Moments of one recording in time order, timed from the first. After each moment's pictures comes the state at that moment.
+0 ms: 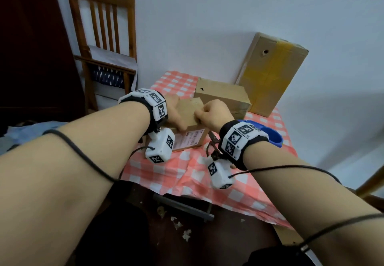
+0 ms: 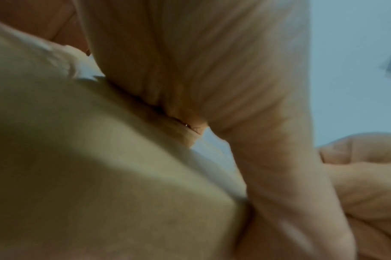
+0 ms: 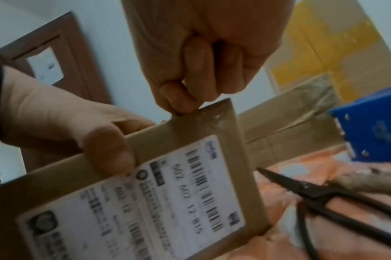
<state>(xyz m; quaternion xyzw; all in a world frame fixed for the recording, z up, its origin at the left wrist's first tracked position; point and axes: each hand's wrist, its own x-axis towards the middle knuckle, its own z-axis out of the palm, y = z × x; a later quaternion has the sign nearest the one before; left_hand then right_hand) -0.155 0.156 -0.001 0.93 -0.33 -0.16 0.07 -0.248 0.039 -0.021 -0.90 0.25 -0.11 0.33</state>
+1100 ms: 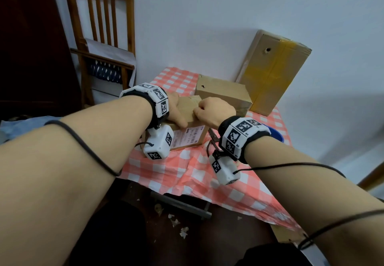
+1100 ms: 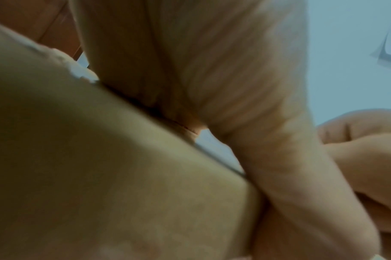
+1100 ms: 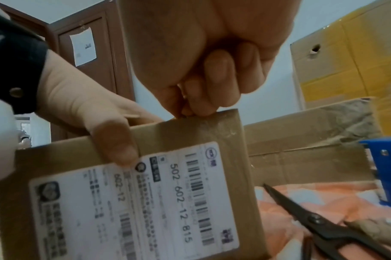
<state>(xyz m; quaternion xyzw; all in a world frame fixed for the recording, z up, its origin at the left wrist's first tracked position) -0.139 0.149 -0.007 0.93 -0.32 -0.19 0.04 -0.243 0.042 -0.008 -0.98 0.18 -0.04 0.08</state>
